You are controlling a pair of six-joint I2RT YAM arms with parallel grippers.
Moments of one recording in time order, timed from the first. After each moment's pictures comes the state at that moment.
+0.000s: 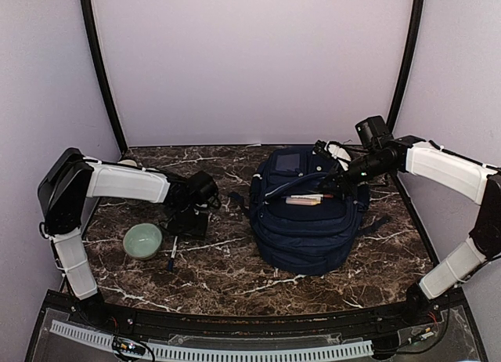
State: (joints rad) left arm -0.73 1.85 1.17 -0.74 -0.21 -0.64; right arm 0.40 1.47 1.16 -0.61 -0.54 -0.53
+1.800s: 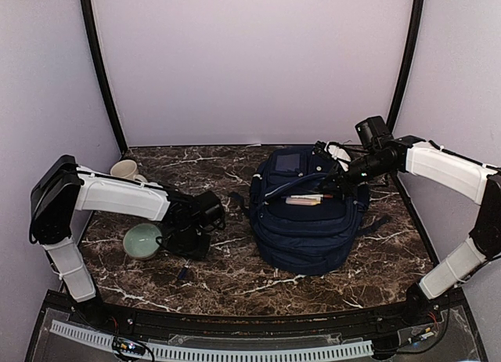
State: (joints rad) left arm -0.89 1.77 1.08 -0.81 -0.14 -0.74; right arm 0.40 1.47 1.16 -0.62 -0.54 -0.55
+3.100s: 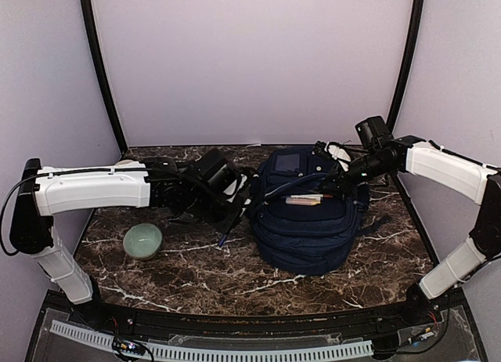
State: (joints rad) left arm -1.02 1.63 1.31 -0.72 -0.16 -0.38; right arm 0.40 1.47 1.16 -0.62 -0.55 -0.55
